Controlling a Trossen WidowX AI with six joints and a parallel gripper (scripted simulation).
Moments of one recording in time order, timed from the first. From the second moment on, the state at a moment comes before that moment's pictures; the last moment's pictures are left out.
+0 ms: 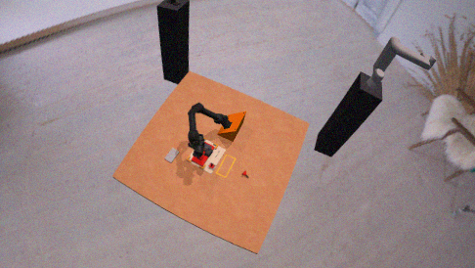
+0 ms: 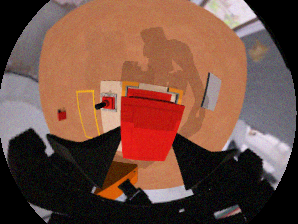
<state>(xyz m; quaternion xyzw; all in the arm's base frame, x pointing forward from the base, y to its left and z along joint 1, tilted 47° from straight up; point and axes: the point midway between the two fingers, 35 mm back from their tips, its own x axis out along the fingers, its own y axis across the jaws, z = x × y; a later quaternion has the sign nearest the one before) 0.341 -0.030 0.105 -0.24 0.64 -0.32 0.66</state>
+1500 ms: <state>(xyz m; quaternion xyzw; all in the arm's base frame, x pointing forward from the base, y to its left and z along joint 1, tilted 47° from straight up) 0.317 0.111 -0.037 -0.24 0.64 -0.32 0.66</state>
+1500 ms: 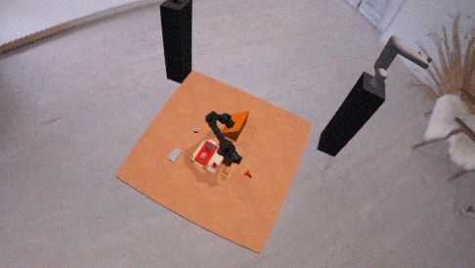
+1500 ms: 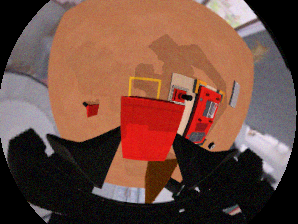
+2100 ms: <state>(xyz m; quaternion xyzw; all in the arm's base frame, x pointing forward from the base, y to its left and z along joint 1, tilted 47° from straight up) 0.316 0.118 -0.048 -0.23 0.64 -0.32 0.66</state>
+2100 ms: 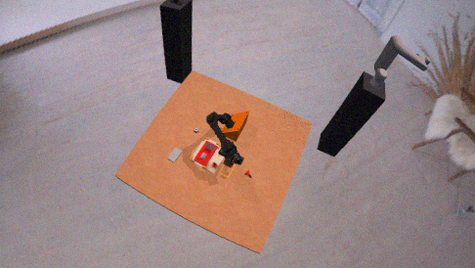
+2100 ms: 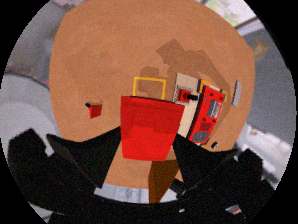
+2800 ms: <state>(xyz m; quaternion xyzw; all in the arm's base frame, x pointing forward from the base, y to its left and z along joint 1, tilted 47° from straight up) 0.317 0.110 -0.057 -0.23 0.64 -0.32 0.66</state>
